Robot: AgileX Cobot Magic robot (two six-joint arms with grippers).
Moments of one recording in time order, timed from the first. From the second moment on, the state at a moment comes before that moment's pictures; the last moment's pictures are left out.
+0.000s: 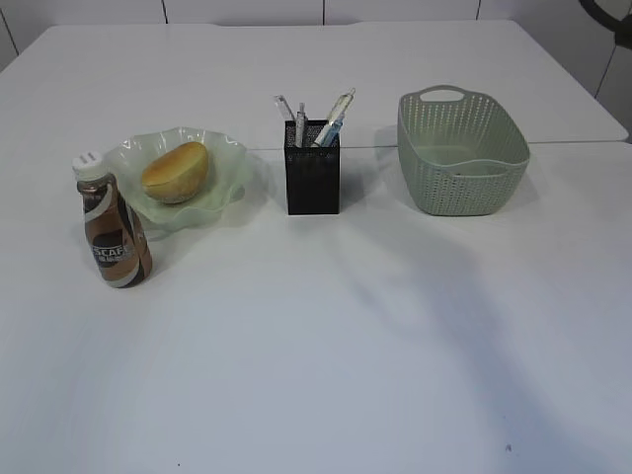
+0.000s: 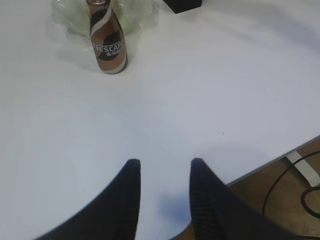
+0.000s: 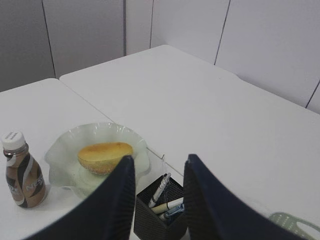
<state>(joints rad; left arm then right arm) -0.24 0.00 -0.51 -0.13 1.12 0.11 0.10 1.52 -1.35 -1.84 -0.53 1.60</state>
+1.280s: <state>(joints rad) 0.05 0.00 -0.51 -0.13 1.12 0.10 0.10 1.52 -1.35 -1.84 -0.51 1.61</state>
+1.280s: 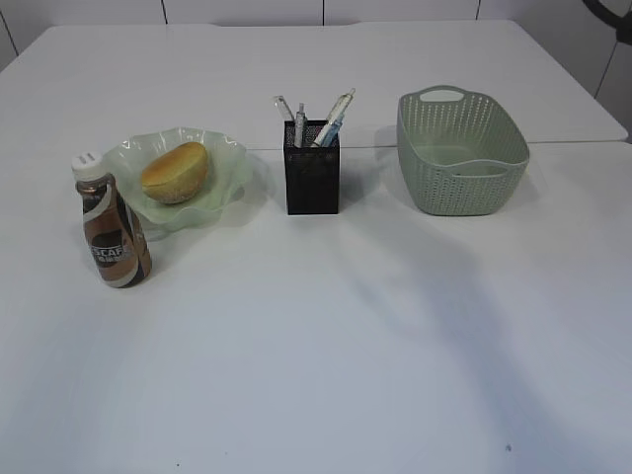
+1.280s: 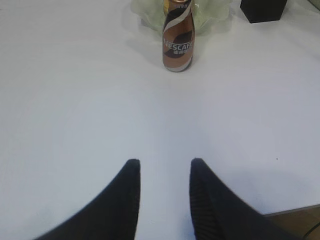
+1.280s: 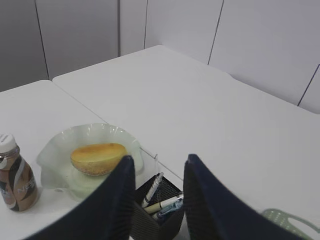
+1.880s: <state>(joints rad) 0.05 0.00 -0.51 -0.13 1.12 0.10 0.10 1.56 -1.33 -1.84 -0.46 1.62</state>
